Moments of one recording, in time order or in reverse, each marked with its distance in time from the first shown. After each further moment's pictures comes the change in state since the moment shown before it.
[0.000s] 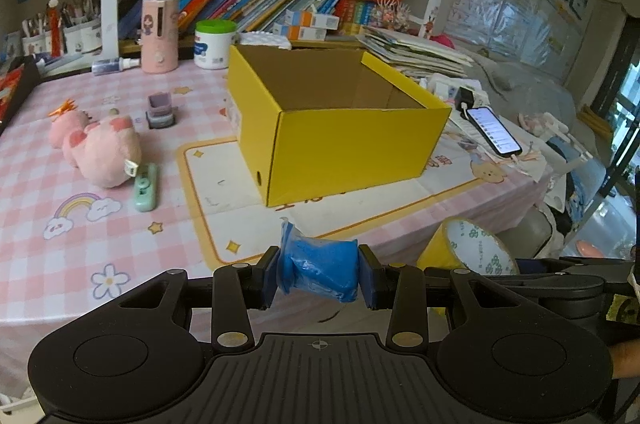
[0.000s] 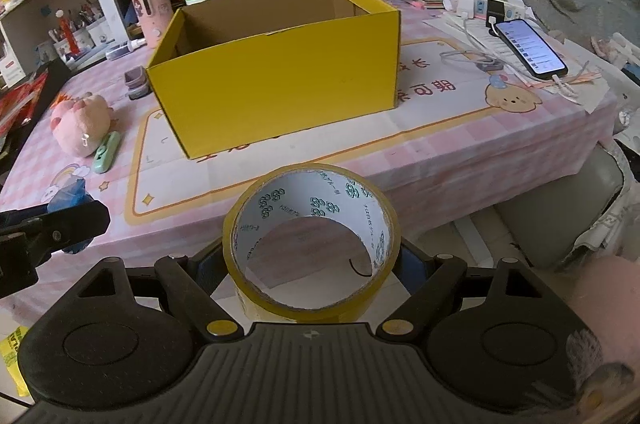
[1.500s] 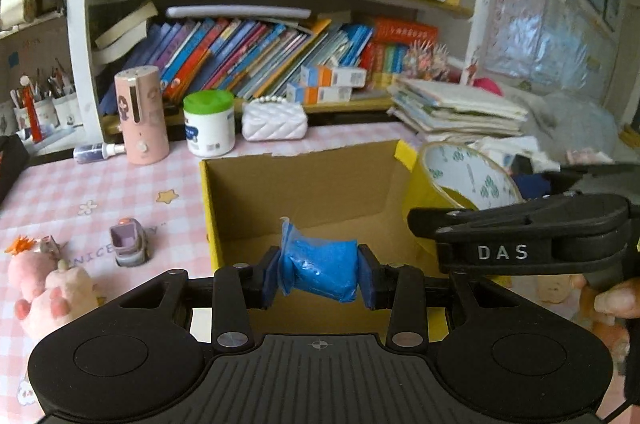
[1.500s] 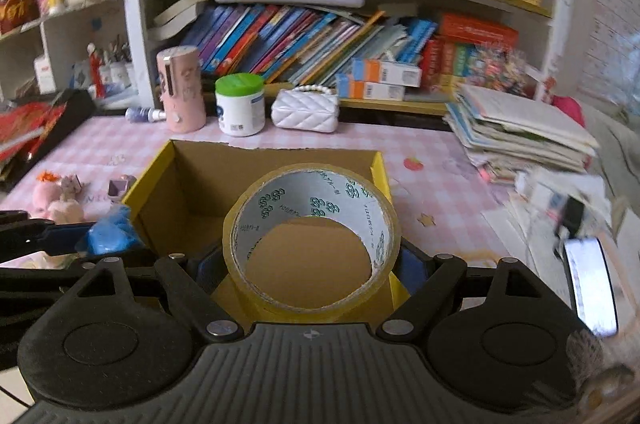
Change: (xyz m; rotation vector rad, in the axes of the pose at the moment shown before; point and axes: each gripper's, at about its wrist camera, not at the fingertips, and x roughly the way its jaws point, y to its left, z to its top) left arm 0.125 -0.026 0.137 0.029 -0.099 0.160; right arm 0.090 -0.020 0.207 -0.333 -0.191 0.143
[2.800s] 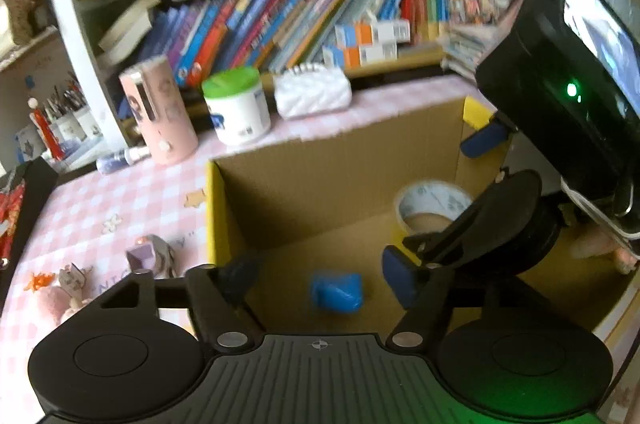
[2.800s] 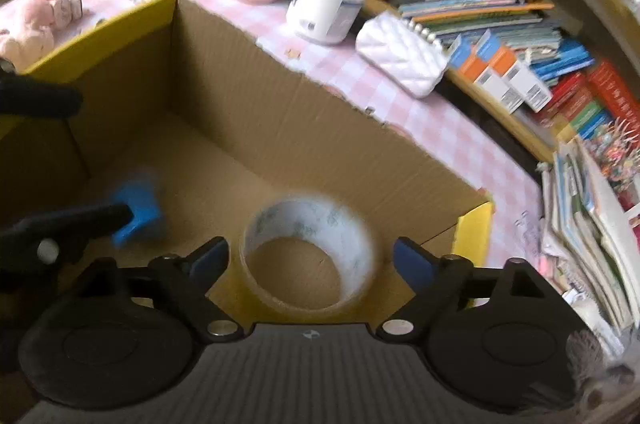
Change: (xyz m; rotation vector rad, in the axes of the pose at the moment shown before) left arm 0.066 -0.011 0.014 0.108 0.083 0.189; right arm 0.144 0.017 0.023 -0.522 0.254 0.095
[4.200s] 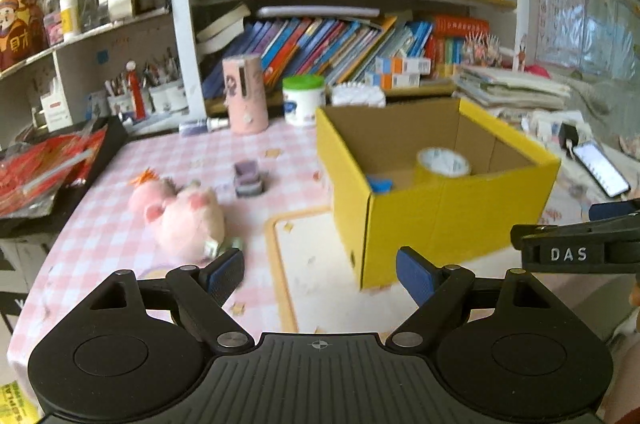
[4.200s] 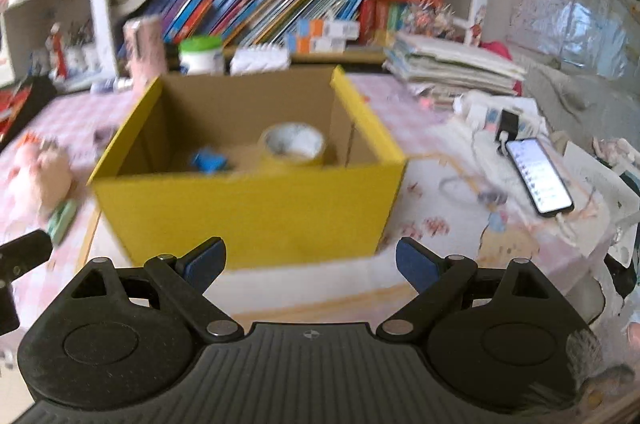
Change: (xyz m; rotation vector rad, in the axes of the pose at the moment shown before) left arm -0.149 0.061 -0.128 -0.111 -0.103 0.021; right arm -0.169 0.130 -0.121 0.672 -0.154 -0.262
